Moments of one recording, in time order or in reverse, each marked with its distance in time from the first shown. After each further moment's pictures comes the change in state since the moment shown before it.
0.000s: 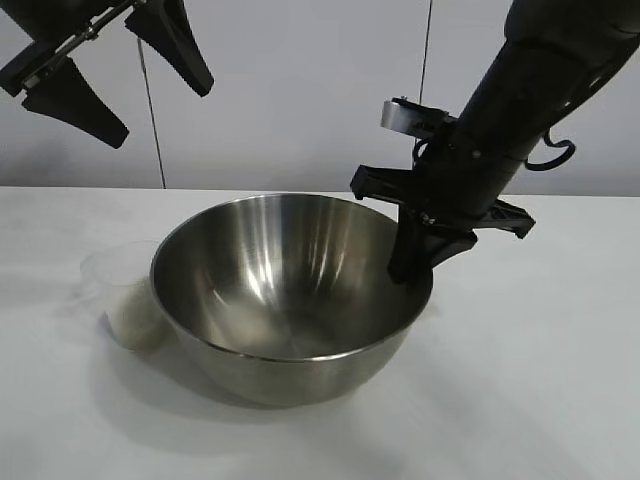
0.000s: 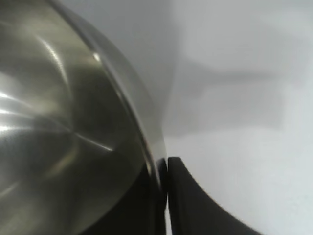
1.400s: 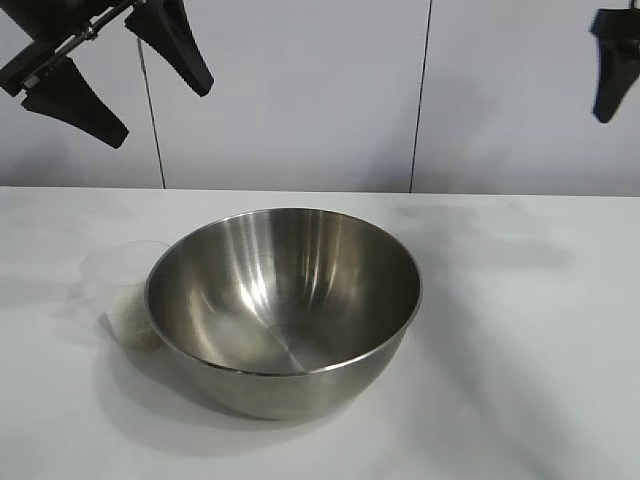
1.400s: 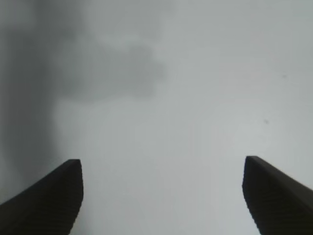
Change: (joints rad) left arm 0.000 0.000 0.000 0.000 0.000 0.000; right arm -0.547 -0.067 -0.483 -0.266 0.471 0.016
